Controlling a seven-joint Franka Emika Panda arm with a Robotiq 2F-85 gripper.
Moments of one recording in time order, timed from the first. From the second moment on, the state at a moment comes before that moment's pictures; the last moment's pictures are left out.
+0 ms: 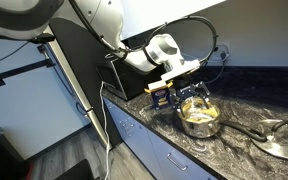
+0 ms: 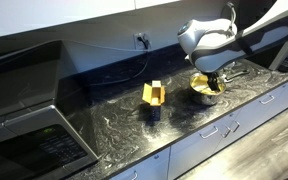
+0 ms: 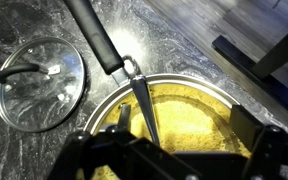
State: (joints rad) arm 0.03 0.69 0.08 -1.58 -0.58 1.87 -0.38
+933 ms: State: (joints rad) arm 0.00 0.69 0.01 -1.58 -0.44 1.98 -0.33
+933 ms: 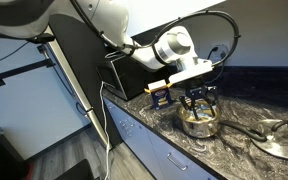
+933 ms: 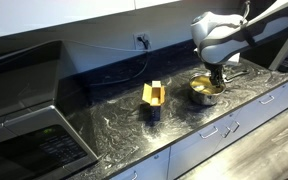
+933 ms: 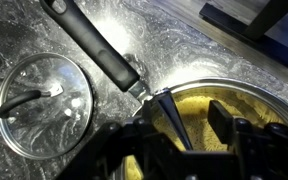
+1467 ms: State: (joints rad) arm 0.00 0.70 0.00 -1.57 -0.44 1.98 -0.31
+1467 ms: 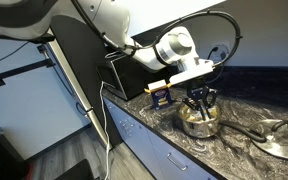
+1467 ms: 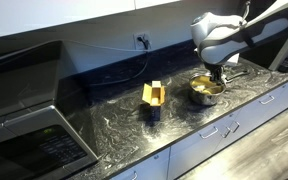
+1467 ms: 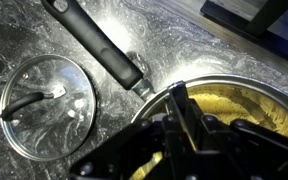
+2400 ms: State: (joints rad) arm 0.04 0.68 0.00 -1.55 -0.42 1.97 -0.27
